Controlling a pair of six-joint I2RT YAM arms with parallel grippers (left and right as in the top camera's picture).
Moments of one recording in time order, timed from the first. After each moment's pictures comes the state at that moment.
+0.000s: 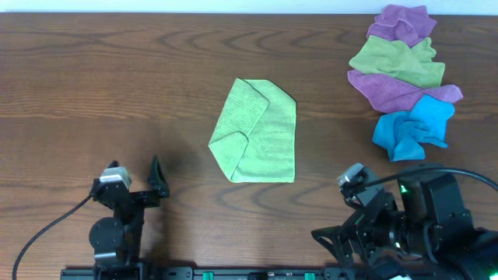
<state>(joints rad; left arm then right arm) 0.08 0.01 0.05 -0.16 0.12 -0.31 0.40 0.79 1.19 -1.43 -0.46 -0.07</state>
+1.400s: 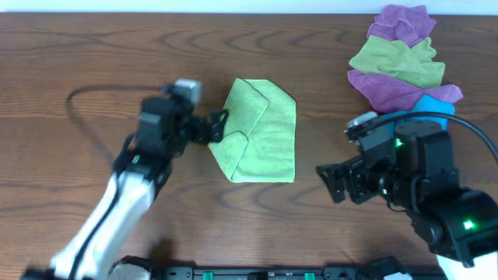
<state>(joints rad) -0.28 1.34 0.80 -0.07 0.27 -0.22 0.27 0.94 1.19 -1.14 -0.23 -0.01</state>
